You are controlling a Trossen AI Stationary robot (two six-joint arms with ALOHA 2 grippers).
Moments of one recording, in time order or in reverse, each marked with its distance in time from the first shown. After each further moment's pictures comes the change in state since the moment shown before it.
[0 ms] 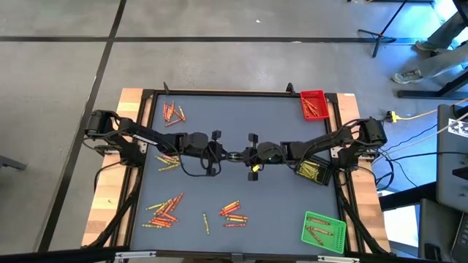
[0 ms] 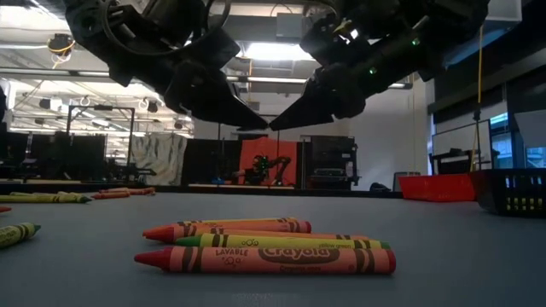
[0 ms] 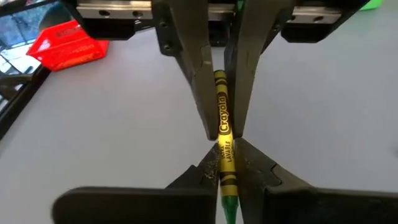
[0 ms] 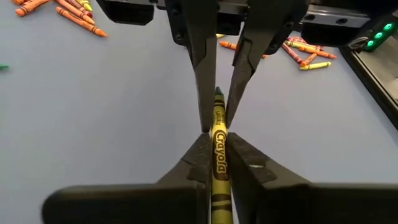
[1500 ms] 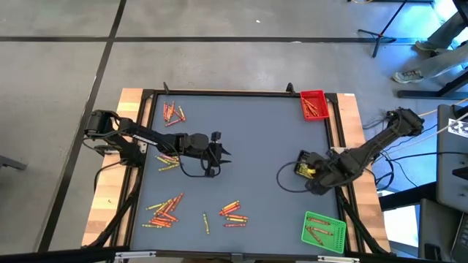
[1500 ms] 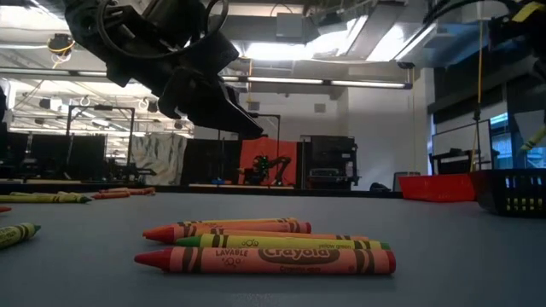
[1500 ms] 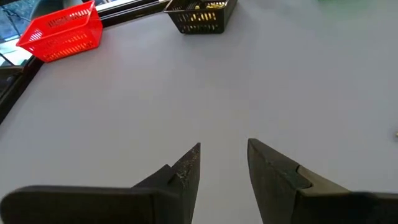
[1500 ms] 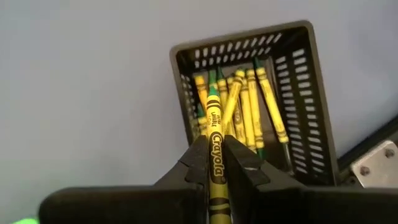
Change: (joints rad) left arm -0.001 0.000 0.000 -0.047 -0.013 0.007; right arm 0.552 -0.589 0.000 -1.610 0.077 1.435
